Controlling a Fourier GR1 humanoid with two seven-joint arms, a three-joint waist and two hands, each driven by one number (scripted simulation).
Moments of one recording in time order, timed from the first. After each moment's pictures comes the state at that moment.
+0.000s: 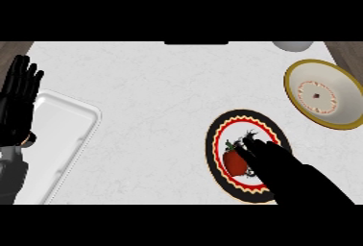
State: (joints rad) left arm -0.23 0.44 0.08 -1.45 0.30 0.13 -0.07; right arm -0.11 -0.43 0.46 -2.30 0.54 0.68 0.76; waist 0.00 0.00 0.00
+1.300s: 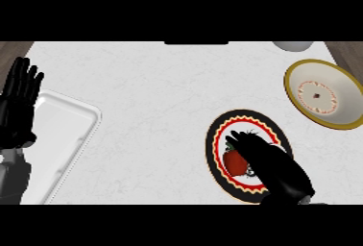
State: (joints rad) left arm -0.22 0.36 0.17 -1.49 0.20 0.07 -0.04; right arm -0.05 -0.32 0.43 -1.87 0.81 0.50 0.32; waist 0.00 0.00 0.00
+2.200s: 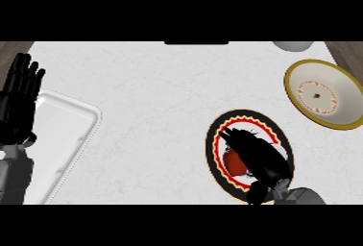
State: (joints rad) left arm -0.25 0.32 0.20 -1.49 0.15 0.04 -0.01; right arm -0.11 -0.23 0.39 -1.62 0.96 0.45 0.18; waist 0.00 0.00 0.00
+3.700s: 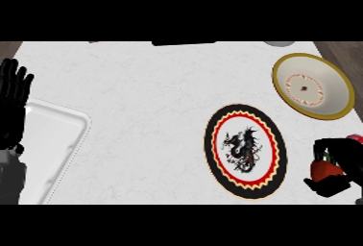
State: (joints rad) left arm -0.23 0.31 0.27 -1.49 0.13 0.03 -0.01; right arm -0.01 -0.49 -0.03 -1.37 0.98 0.21 -0.08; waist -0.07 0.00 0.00
